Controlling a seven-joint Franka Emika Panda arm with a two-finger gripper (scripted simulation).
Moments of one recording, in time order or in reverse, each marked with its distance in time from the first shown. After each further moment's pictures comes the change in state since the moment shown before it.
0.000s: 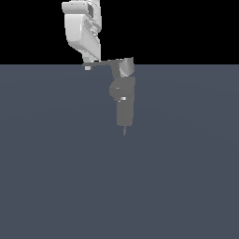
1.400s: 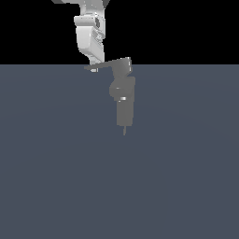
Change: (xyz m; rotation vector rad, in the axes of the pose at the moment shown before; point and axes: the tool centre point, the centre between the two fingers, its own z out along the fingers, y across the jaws) arm -0.001 -0.063 -0.002 0.000 0.000 -0.005
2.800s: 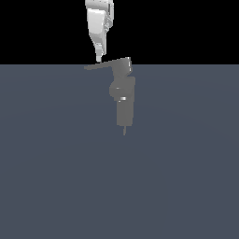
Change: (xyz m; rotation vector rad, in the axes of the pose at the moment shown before) arm 0.022 0.011 -0.034 -0.003 -0.063 -0.147
